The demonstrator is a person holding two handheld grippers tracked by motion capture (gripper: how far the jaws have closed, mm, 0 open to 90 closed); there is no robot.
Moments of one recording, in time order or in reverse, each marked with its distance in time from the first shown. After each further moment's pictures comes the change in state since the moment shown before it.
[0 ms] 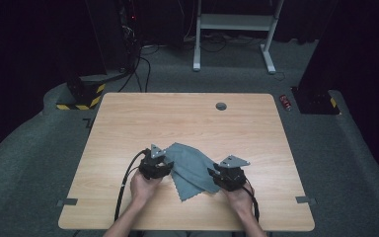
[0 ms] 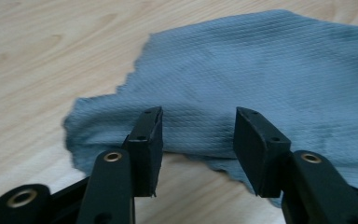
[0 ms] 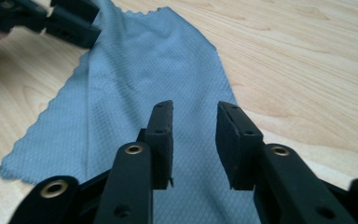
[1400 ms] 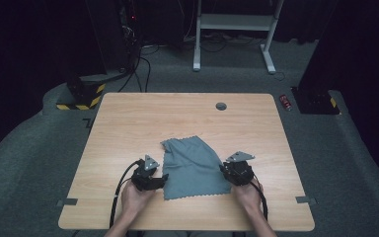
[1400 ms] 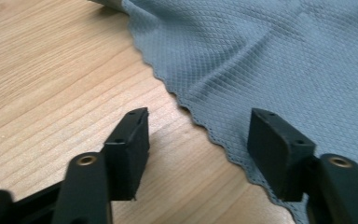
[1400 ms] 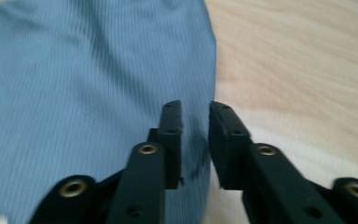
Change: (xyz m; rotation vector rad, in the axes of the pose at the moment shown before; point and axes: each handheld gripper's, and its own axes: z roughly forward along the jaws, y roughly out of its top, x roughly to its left) left arm 0.004 -0.034 -0.019 0.033 0.007 0.038; right arm -0.033 -0.008 0.007 0.105 -0.086 0.033
